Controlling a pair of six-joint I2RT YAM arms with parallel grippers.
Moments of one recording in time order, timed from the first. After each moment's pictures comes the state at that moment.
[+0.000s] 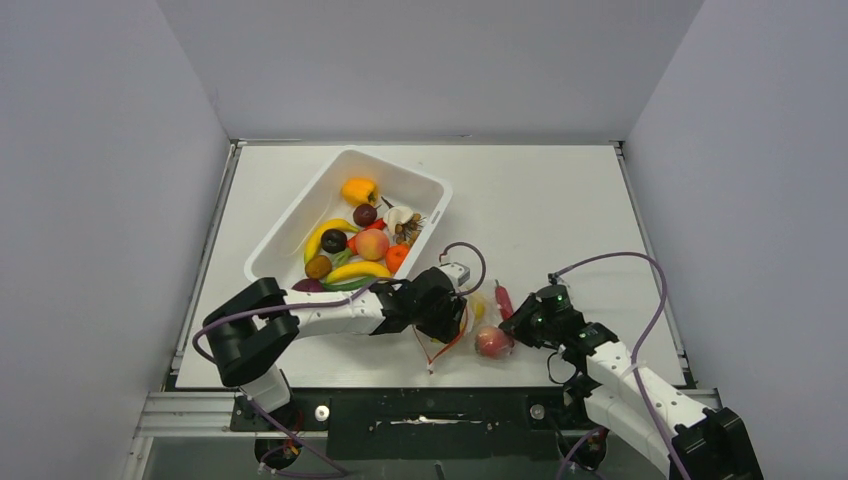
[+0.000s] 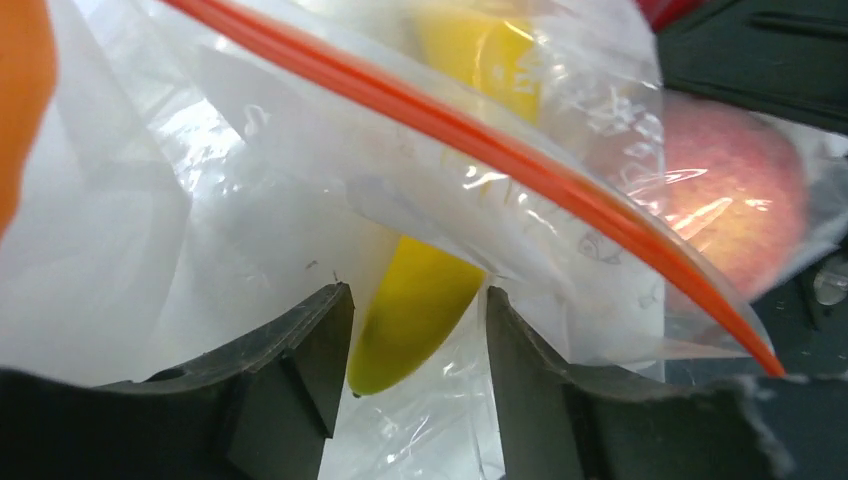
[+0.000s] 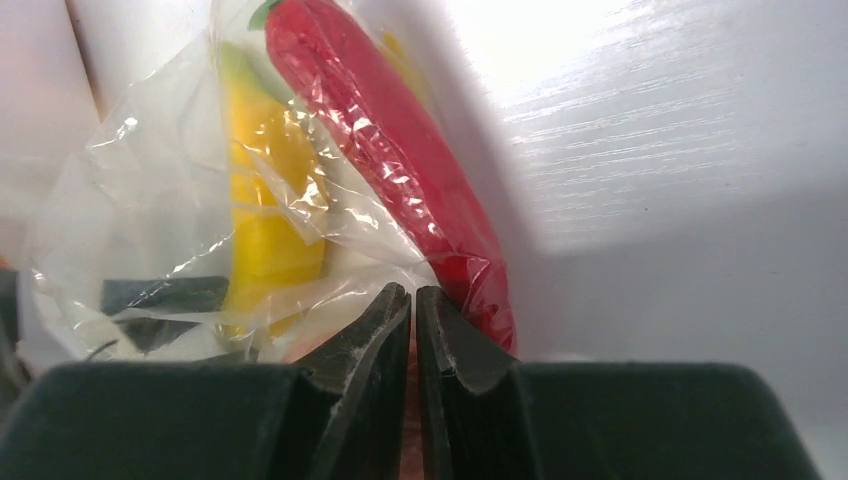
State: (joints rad) left arm -1.07 1.64 0.88 -0.10 0.02 -0.53; right arm 0.43 0.80 0.24 -0.31 -0.07 0.98
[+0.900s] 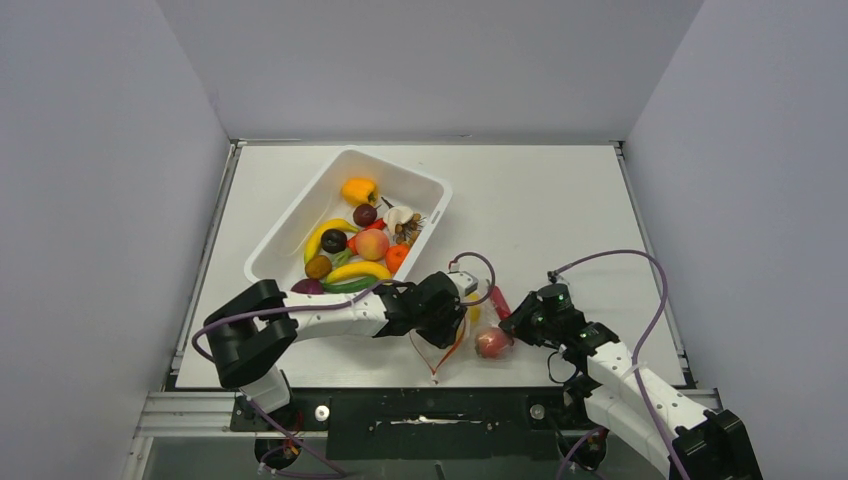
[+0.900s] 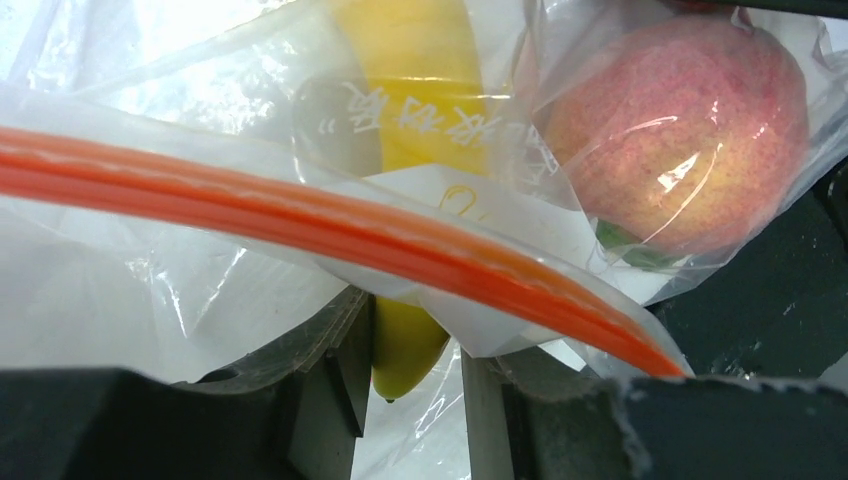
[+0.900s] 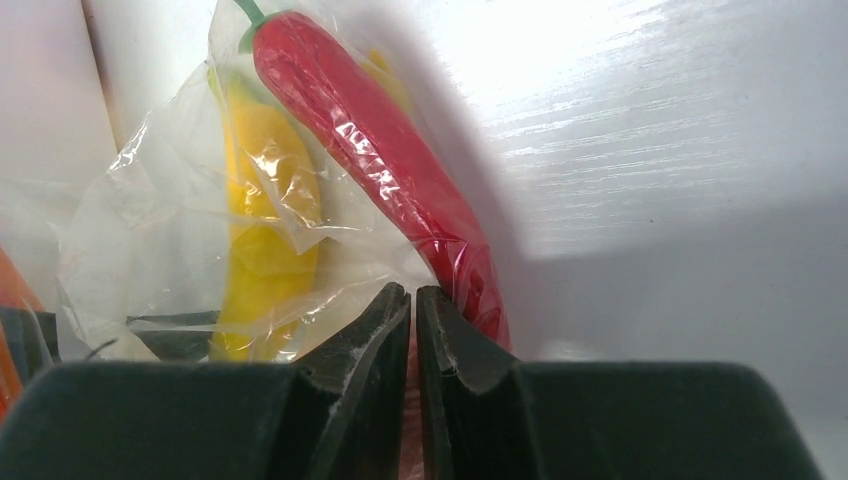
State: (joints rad) left arm -1.10 1.66 0.92 -0.20 0.02 -0.44; right arm 0.42 0.80 0.24 -0.30 -0.08 0.95
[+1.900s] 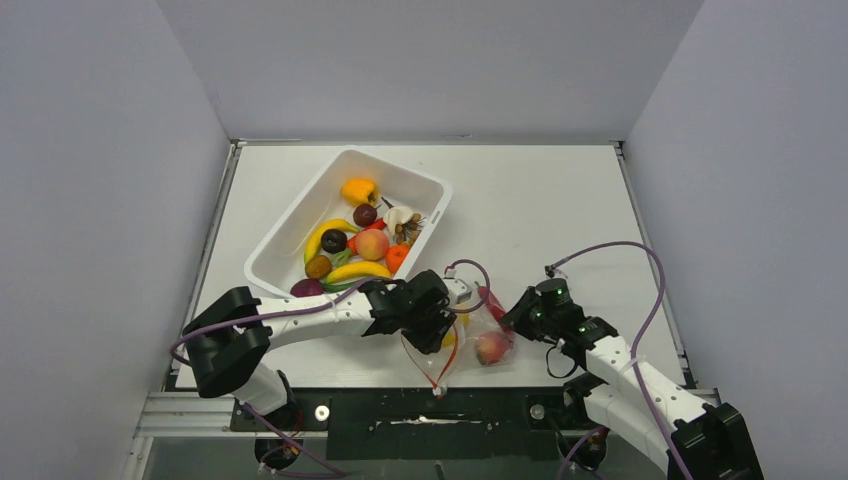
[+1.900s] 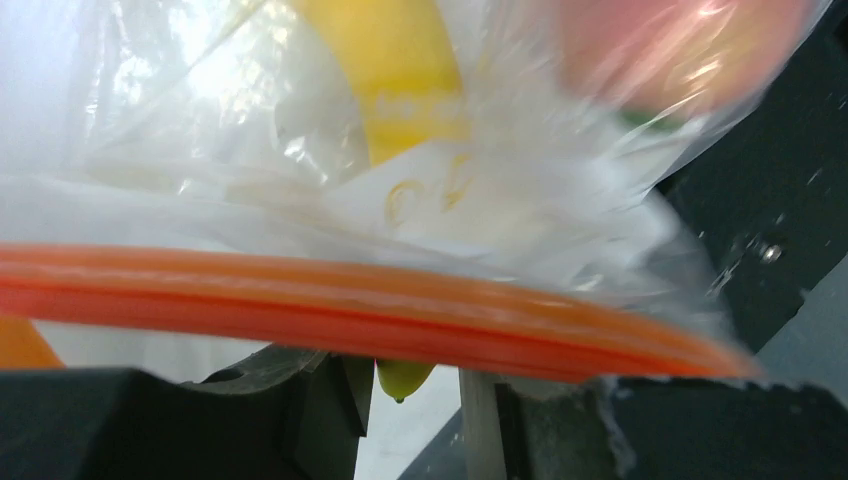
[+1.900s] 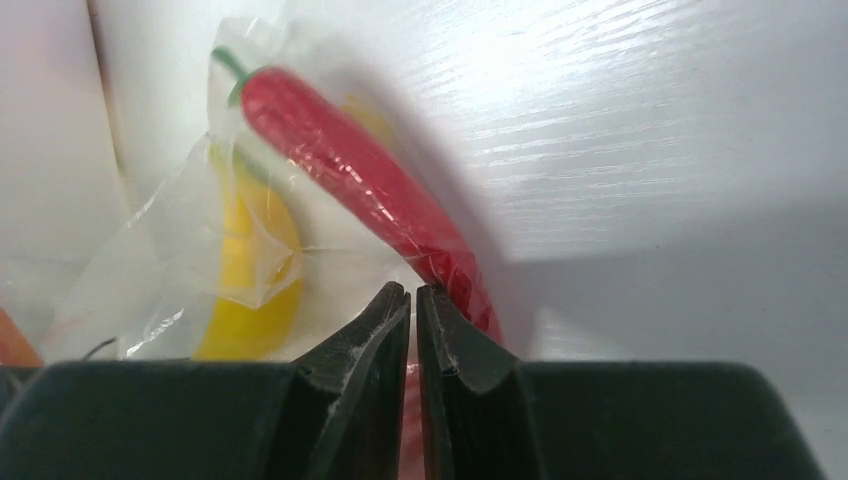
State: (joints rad) left arm -1.09 1.55 0.91 -0.38 0.10 -0.32; right arm 0.43 0.84 0.28 -0.30 -0.07 0.89
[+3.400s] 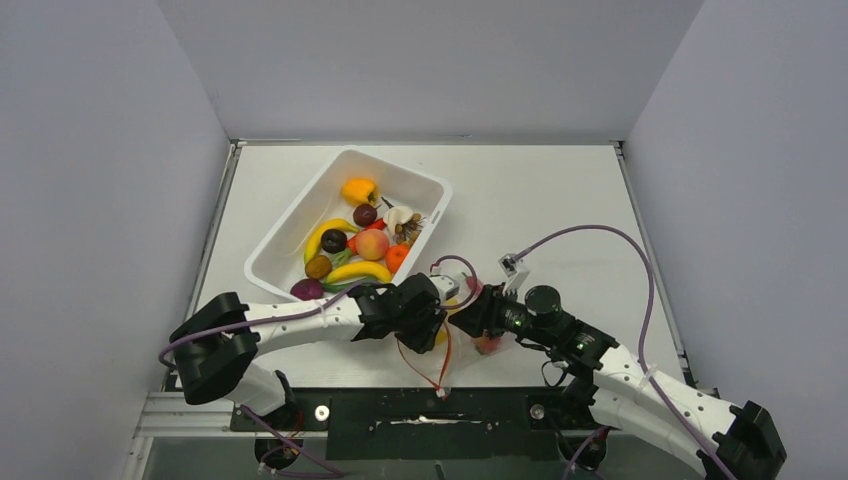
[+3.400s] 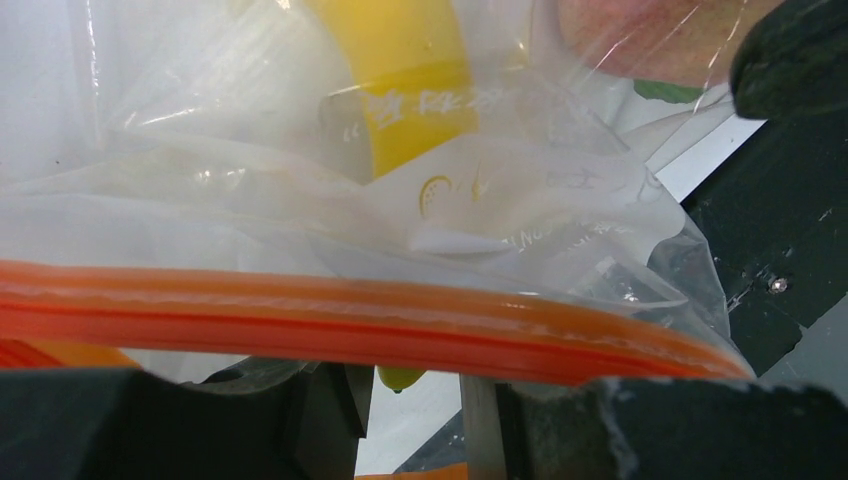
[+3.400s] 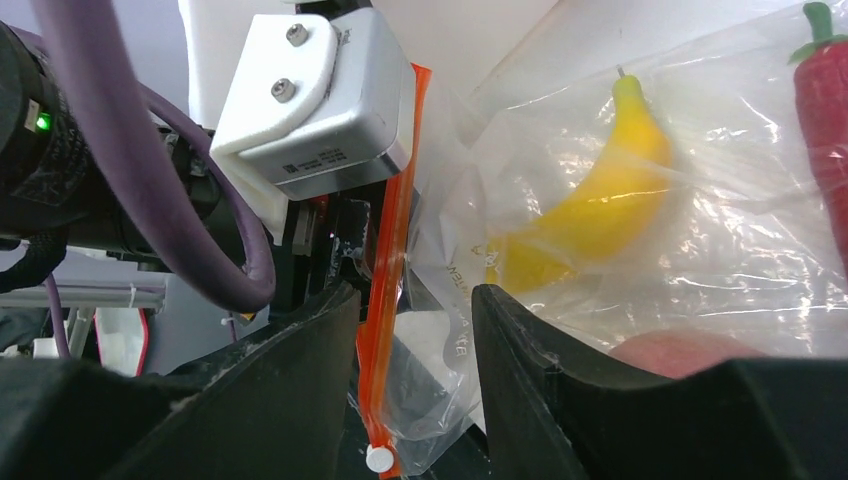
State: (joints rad) left arm -1.08 1.49 0.84 -0.35 0.03 -0.41; right arm 0.78 0.71 0.34 -0.01 -0.19 0.76
